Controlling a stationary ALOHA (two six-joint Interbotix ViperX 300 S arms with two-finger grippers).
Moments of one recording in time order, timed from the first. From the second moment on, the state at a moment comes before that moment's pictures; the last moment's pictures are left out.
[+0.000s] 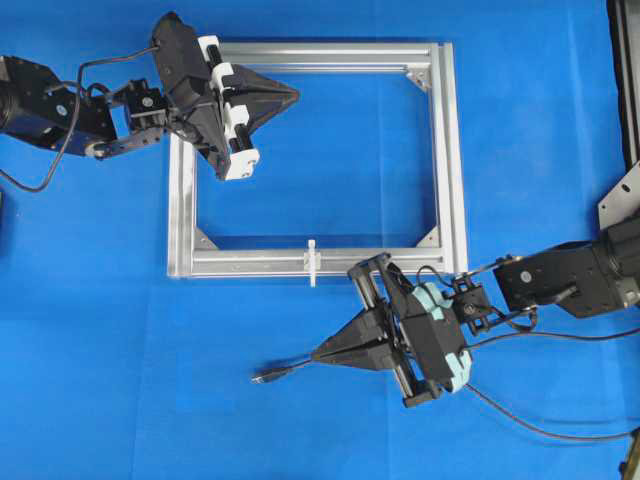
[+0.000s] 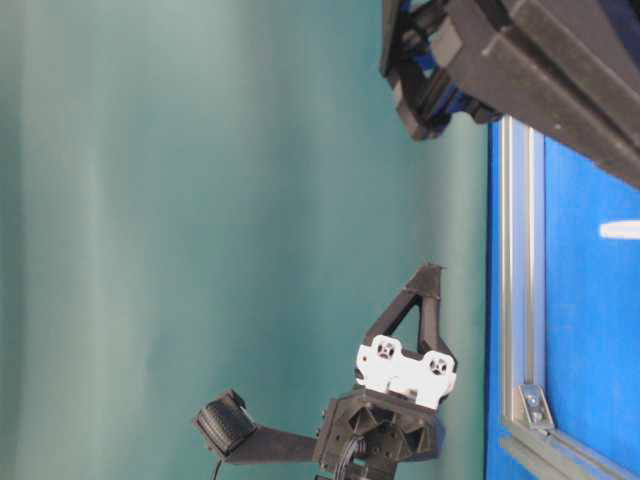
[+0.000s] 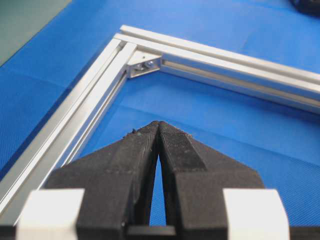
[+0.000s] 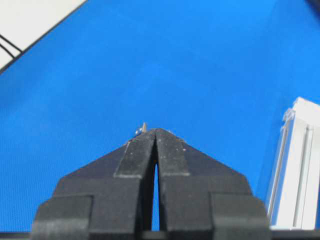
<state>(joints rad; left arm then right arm) 0.27 0.13 0.83 -0.09 -0.75 0.00 0.28 0.13 0.80 -0.11 -0.67 0.02</state>
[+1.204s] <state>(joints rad) 0.27 0.13 0.83 -0.09 -0.74 0.00 0.29 0.33 0.69 -0.02 -0.58 0.07</state>
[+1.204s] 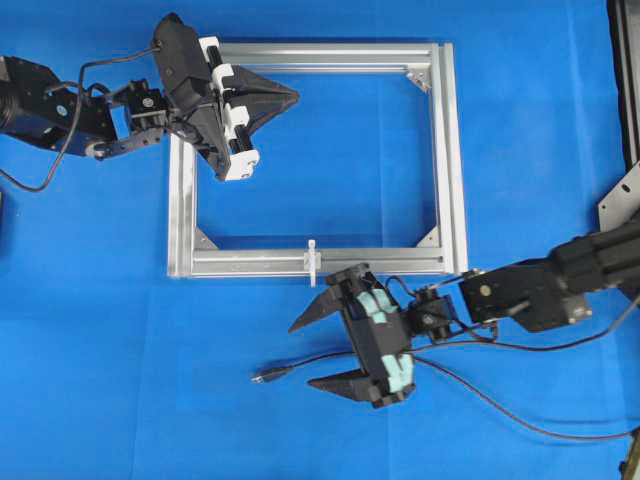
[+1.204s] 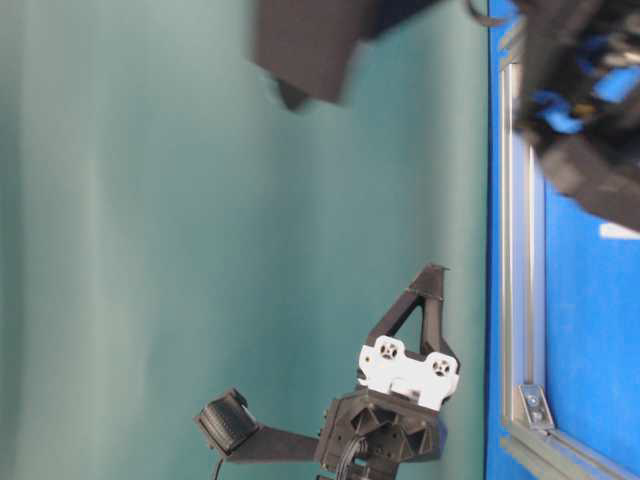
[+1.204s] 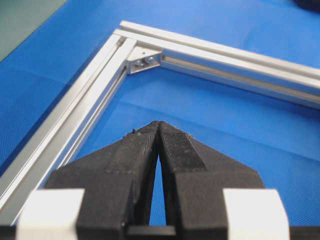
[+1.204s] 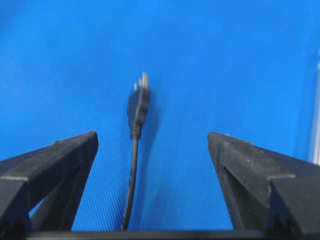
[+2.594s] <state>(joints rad) 0.27 0.13 0.83 -0.09 -0.72 0.00 0.30 0.33 0.70 0.02 -0.55 0.06</state>
